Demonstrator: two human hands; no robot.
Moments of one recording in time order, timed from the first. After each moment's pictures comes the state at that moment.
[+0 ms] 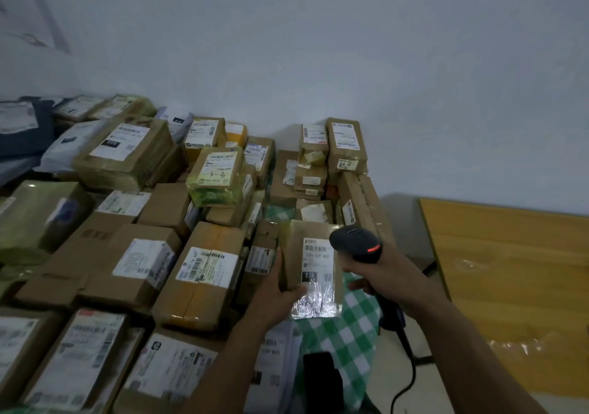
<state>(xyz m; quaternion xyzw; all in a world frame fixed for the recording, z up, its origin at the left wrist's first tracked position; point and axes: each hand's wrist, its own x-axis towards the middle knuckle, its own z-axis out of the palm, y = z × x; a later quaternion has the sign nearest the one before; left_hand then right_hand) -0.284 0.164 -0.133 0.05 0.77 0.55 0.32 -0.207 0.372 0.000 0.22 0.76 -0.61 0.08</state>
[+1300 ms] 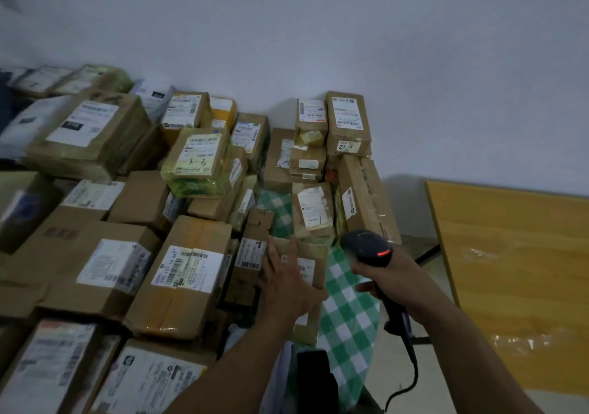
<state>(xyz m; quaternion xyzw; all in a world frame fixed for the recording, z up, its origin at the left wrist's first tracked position) -0.300 0.234 -0.180 0.09 0.93 0.27 0.22 -0.223 0.406 -0.037 0.31 0.72 -0.61 0.10</state>
